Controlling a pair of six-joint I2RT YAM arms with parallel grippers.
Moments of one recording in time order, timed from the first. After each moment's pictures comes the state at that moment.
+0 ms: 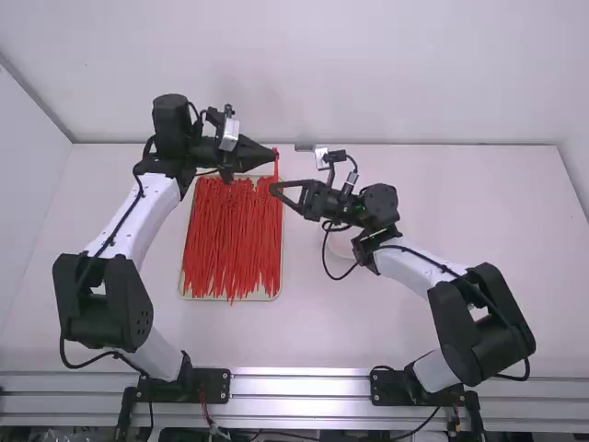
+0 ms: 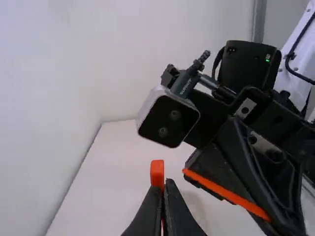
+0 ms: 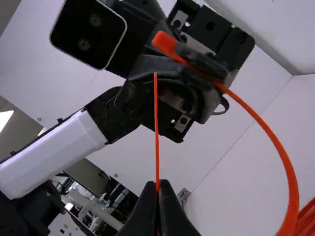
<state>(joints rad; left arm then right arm) -0.03 1.68 1.38 0.01 1.53 0.48 0.47 1.62 0.81 1.13 -0.91 1.18</state>
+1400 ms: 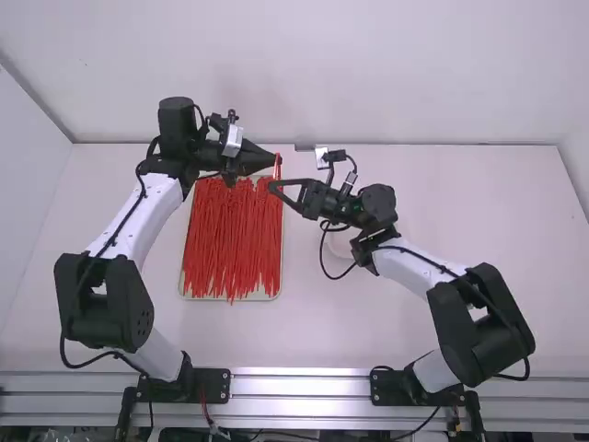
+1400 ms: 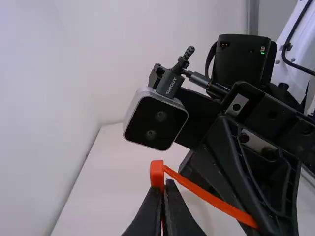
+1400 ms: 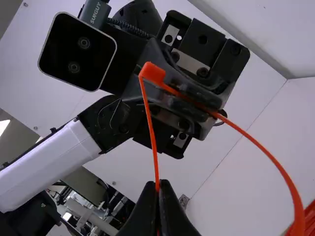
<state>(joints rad) -0.04 1.68 1.38 -0.07 1.53 0.60 0.47 1.62 0.81 1.13 -0.87 1.18</state>
